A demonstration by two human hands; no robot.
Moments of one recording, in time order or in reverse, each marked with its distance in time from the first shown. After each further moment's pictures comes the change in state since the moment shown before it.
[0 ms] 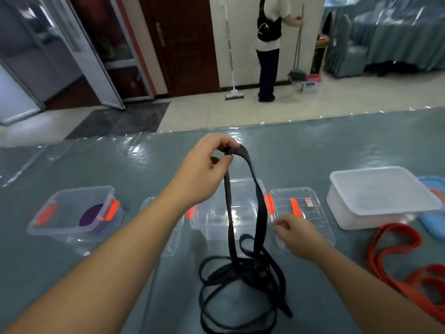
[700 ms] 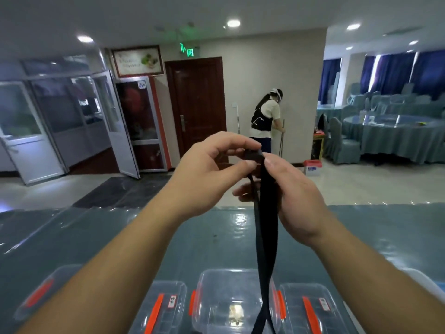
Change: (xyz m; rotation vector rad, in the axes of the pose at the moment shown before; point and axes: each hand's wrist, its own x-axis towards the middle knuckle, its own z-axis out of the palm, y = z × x) left_hand 0.069 0.136 -0.104 -0.042 0.082 0.330; right_hand -0.043 -0.264 -0.189 0.895 0.072 -0.747
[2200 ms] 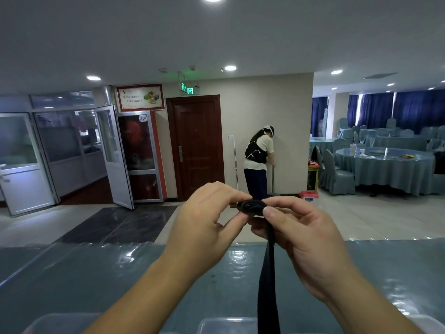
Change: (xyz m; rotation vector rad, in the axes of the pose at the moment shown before) left_hand -0.004 -0.019 -0.006 0.499 0.252 0.348; right_hand 0.001 -0.021 0.009 0.150 0.237 -0.014
